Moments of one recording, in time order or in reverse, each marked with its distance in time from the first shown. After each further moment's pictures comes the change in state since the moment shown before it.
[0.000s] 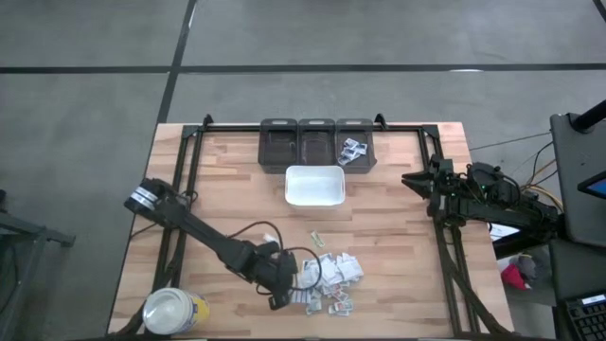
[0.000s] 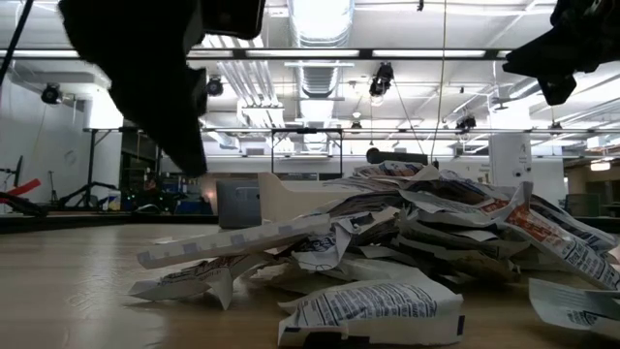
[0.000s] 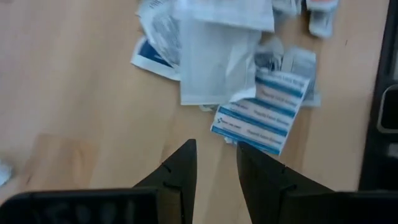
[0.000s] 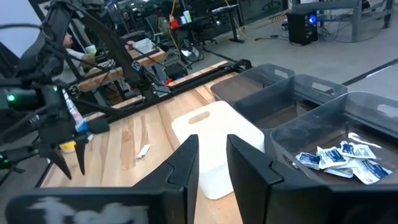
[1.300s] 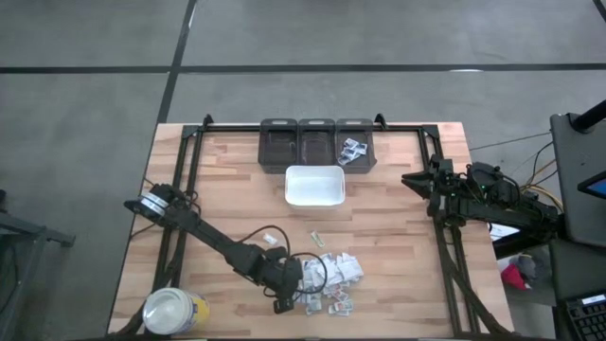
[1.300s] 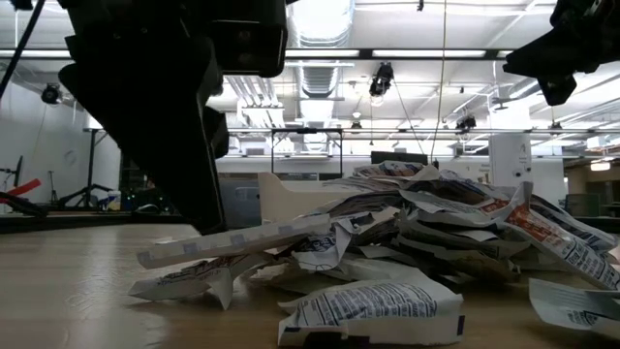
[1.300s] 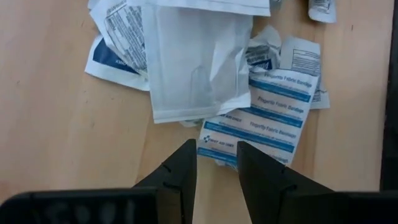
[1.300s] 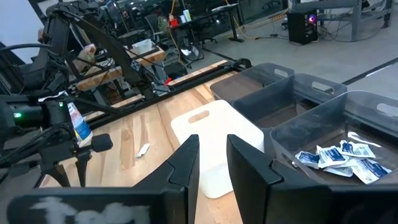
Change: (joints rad) left arm 0.011 0.088 -0.018 0.146 0.044 0.063; right arm 0.000 0.000 0.000 -0.003 0.000 -0.001
